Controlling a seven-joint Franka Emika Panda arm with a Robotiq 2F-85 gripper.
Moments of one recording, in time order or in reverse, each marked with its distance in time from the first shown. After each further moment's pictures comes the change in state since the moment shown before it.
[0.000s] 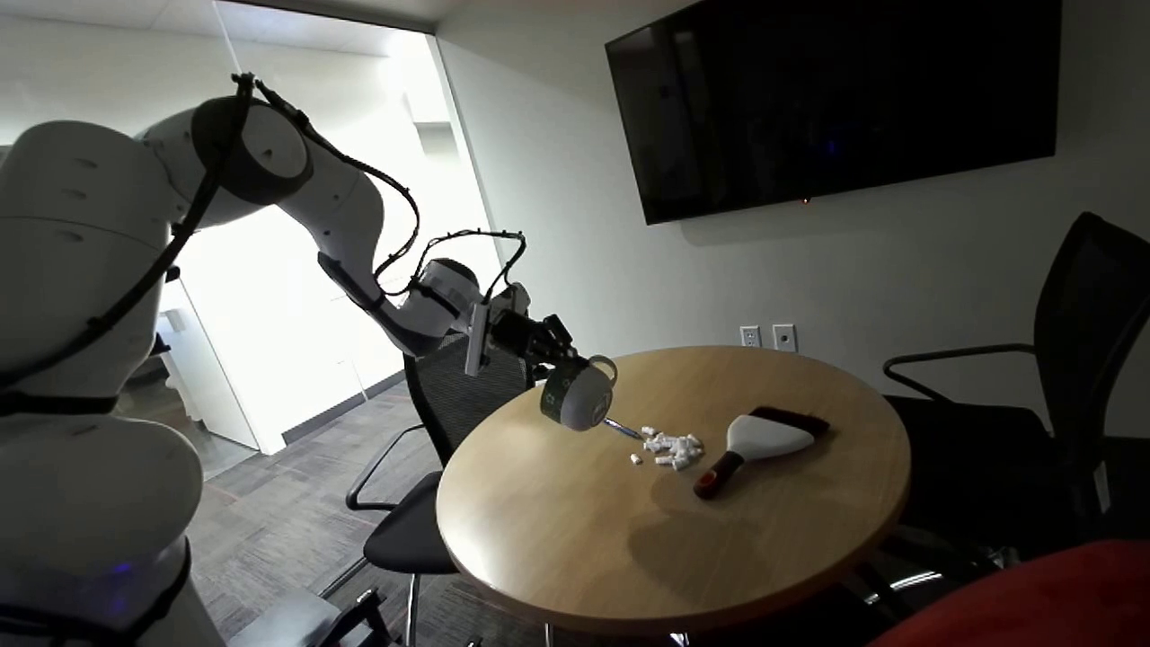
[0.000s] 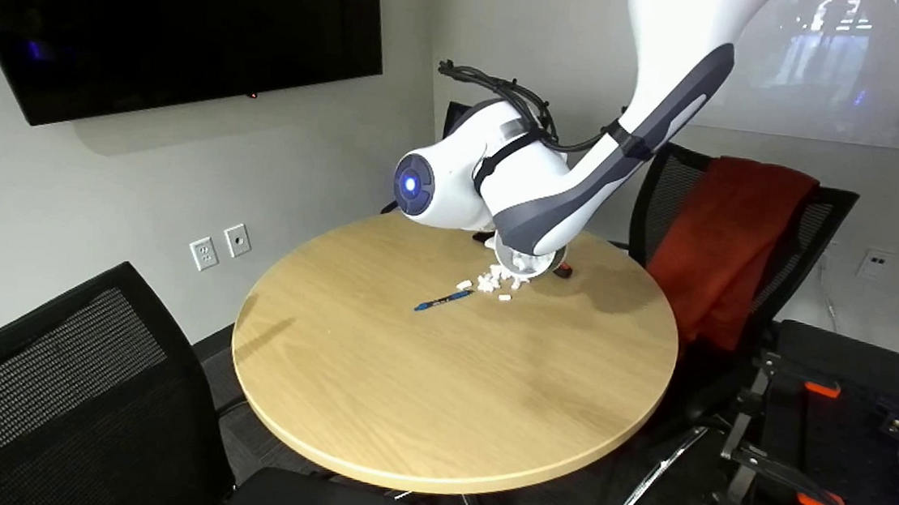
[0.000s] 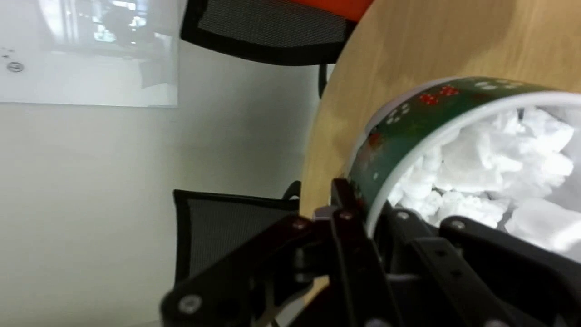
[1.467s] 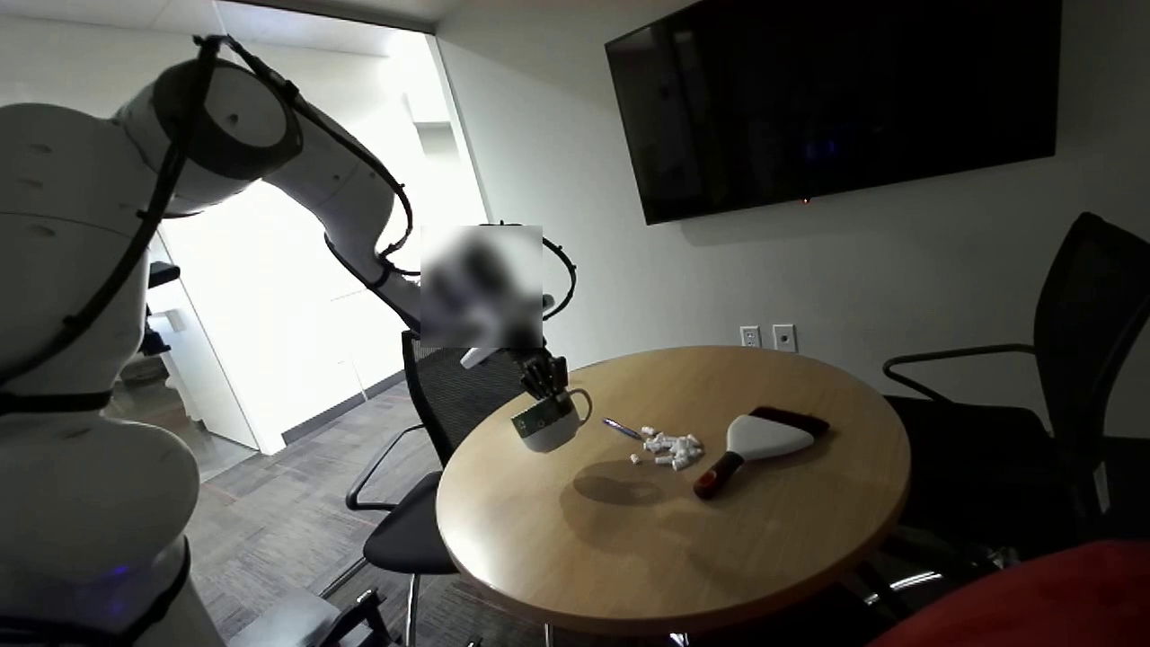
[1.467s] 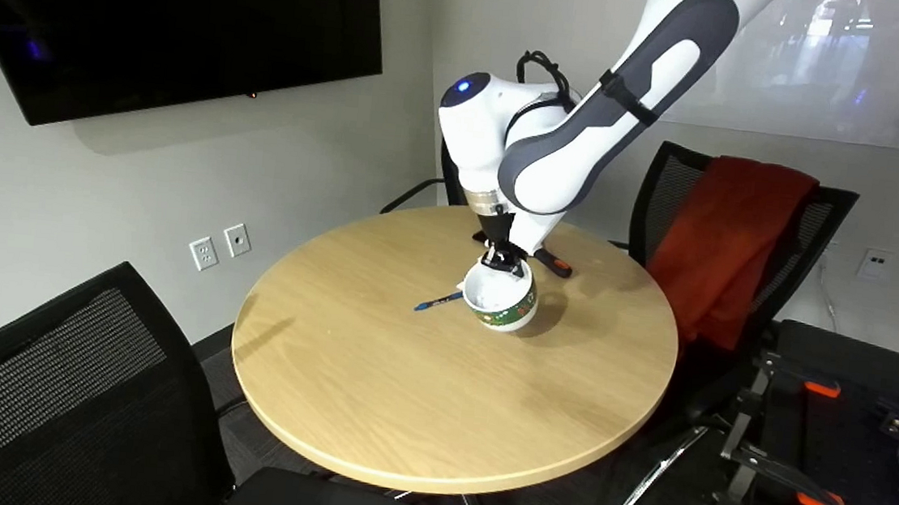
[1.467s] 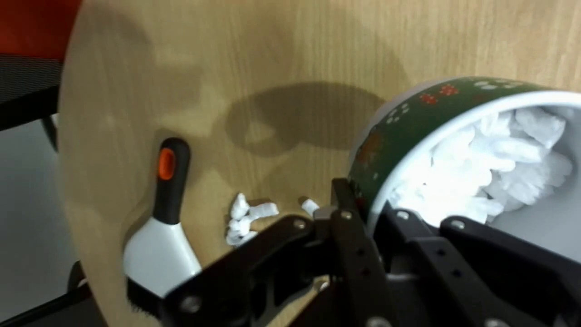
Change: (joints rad) arm -0.036 -0.082 -0.120 -0.122 0.631 0.524 -0.154
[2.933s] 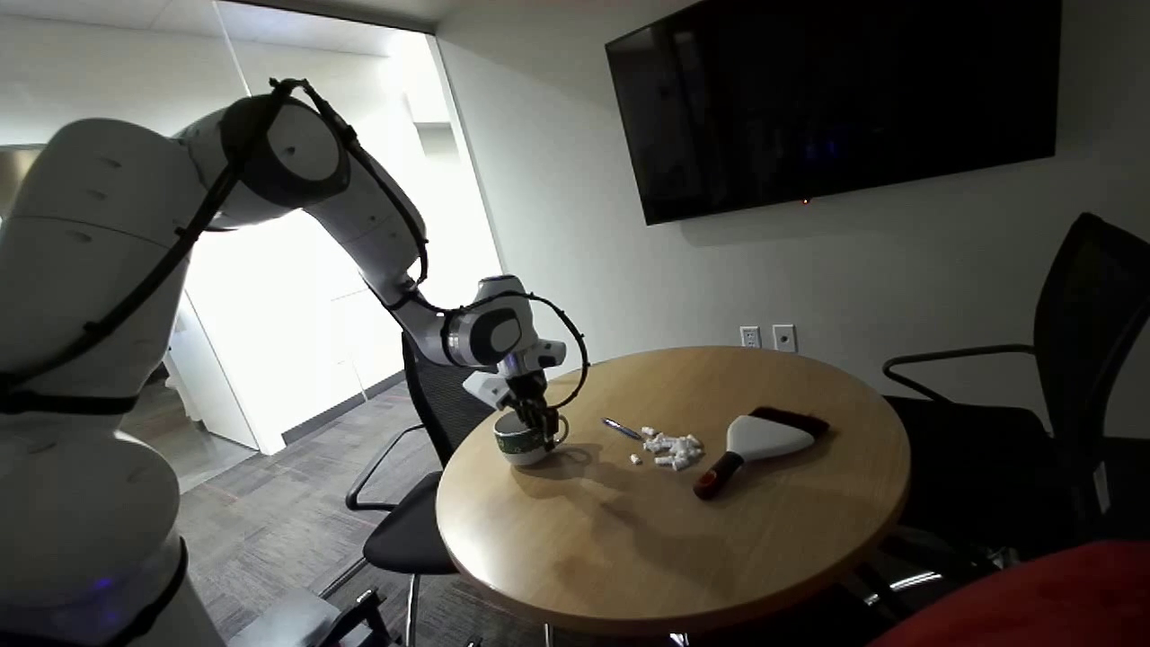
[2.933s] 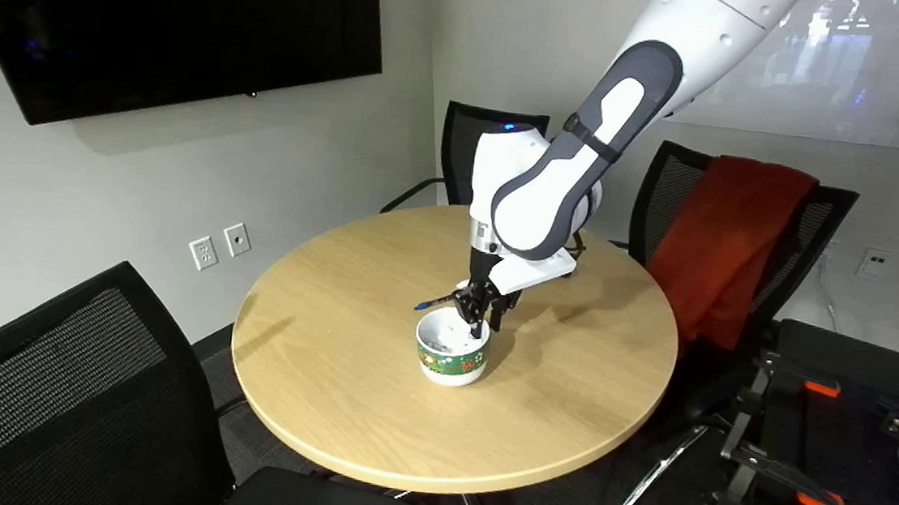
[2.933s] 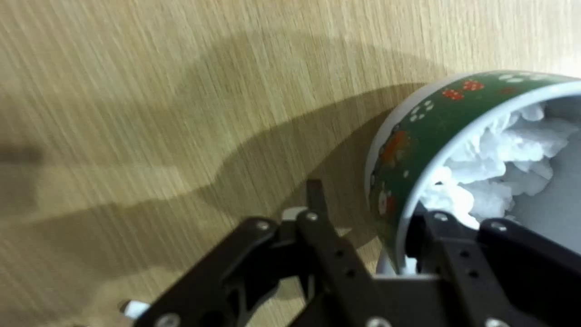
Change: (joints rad) arm -0.164 0.119 0.171 -0.086 0.518 0.439 -0.153
